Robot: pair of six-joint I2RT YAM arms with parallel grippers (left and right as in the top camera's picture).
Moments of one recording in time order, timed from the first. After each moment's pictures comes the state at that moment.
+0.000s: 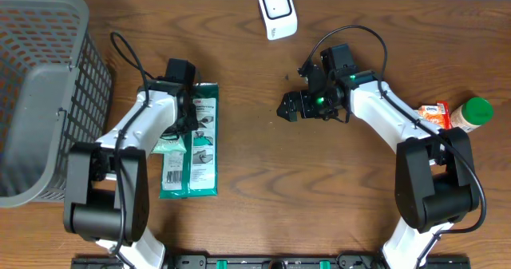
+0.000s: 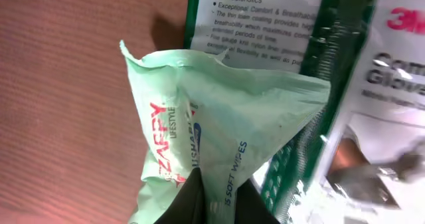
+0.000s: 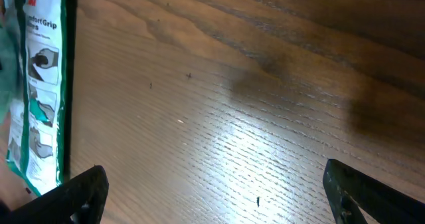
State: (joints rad) left arm -0.15 1.80 1.13 -0.78 -0.21 -0.33; right arm 0.29 1.92 1.28 -0.59 -0.47 0.16
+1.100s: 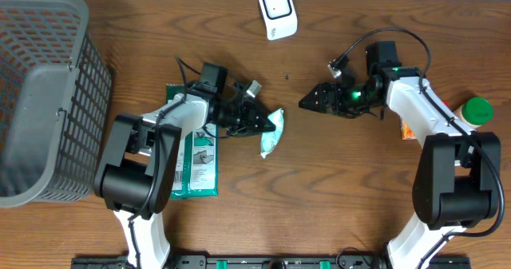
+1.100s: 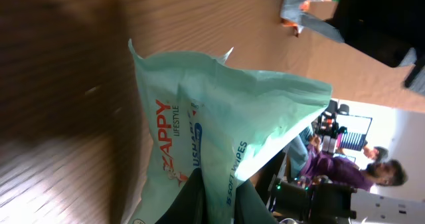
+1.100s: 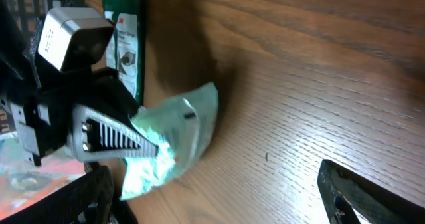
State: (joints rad) left arm -0.30 2.01 1.12 -0.34 1.05 -0.33; right arm 0.08 1.90 1.28 -0.71 -0.81 0.07
